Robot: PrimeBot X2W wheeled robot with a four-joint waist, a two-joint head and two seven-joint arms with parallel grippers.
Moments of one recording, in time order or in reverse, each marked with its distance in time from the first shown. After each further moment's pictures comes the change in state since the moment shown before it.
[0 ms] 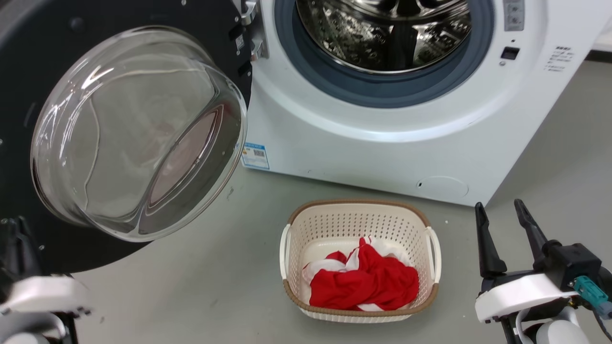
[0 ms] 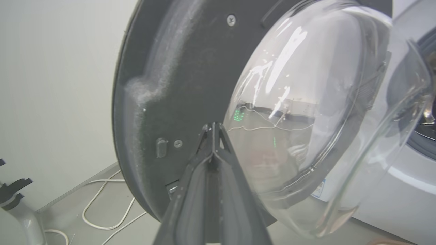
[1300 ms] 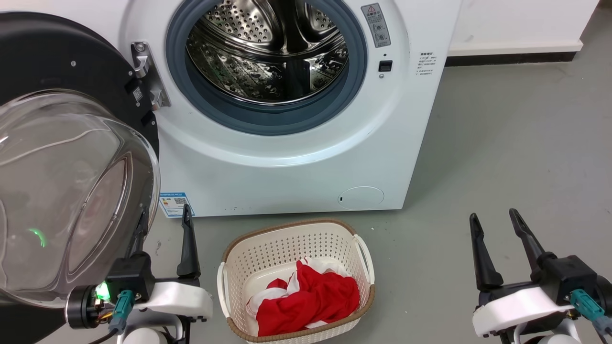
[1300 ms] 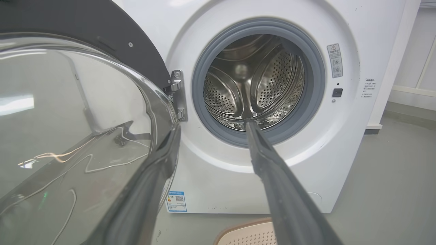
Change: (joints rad) left arm -0.009 -0.287 -0.159 -0.050 0.305 -0.138 -0.006; right arm 0.063 0.000 0.020 -0.076 -0.031 0.000 0.021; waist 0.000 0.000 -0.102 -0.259
